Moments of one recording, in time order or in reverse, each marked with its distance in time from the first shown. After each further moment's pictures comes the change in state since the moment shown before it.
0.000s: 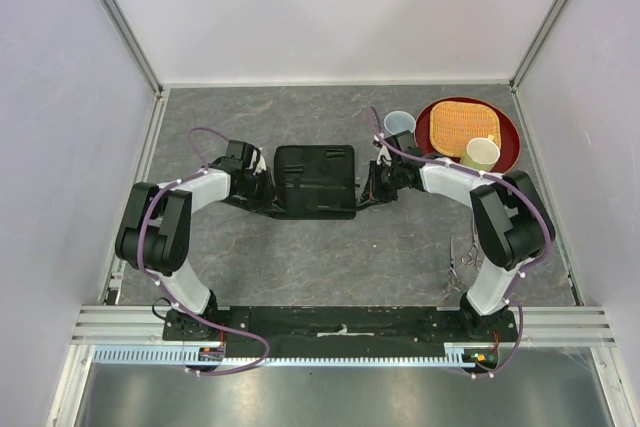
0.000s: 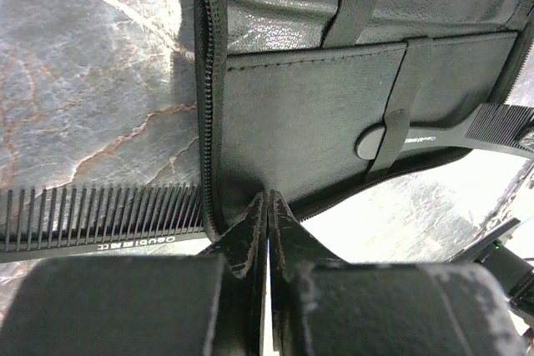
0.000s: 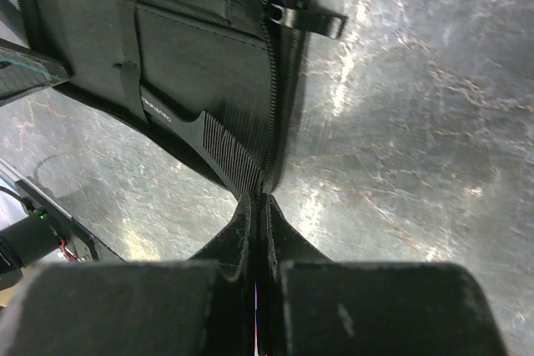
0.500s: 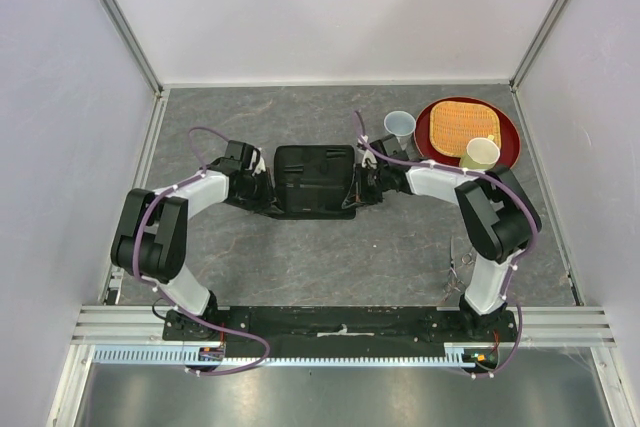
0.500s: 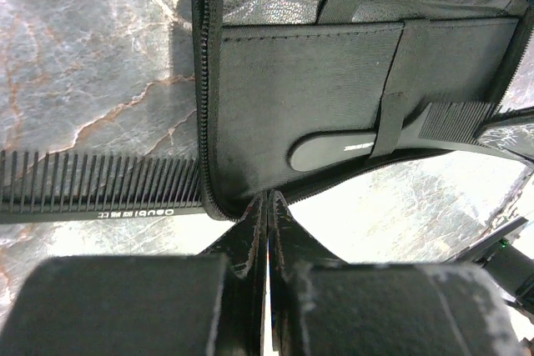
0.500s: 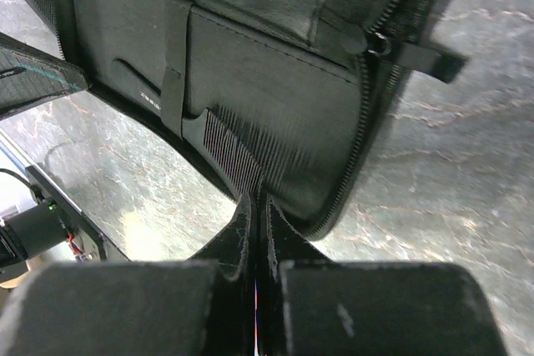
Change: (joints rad) left arm -0.011 -0.045 -0.013 -0.031 -0.024 0.000; right arm 0.073 0.074 0.031 0.097 -0.040 0.025
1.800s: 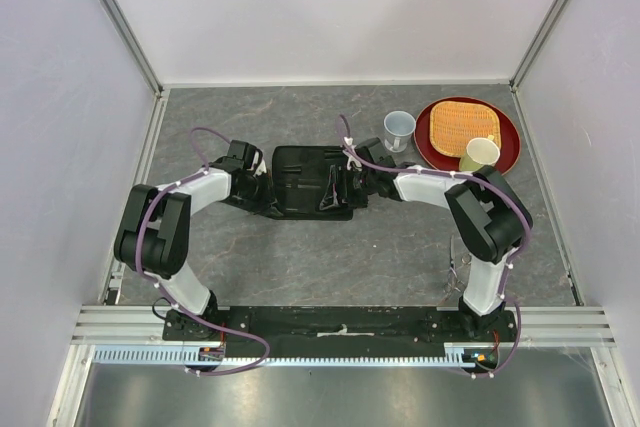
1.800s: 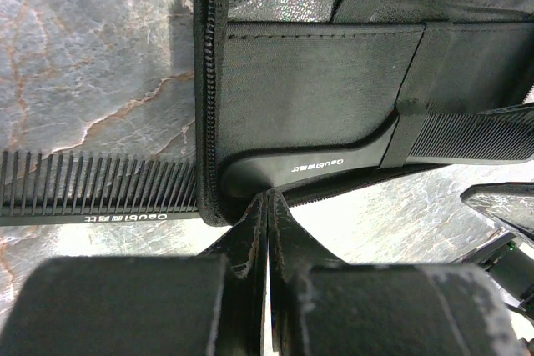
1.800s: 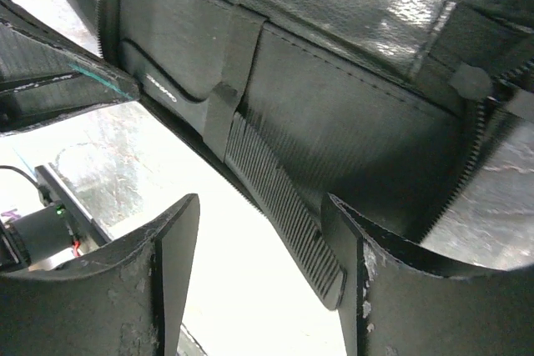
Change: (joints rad) left arm -0.006 0.023 0.021 -0.051 -0.027 0.000; right arm 0.093 0.043 0.005 0.151 0.014 0.061
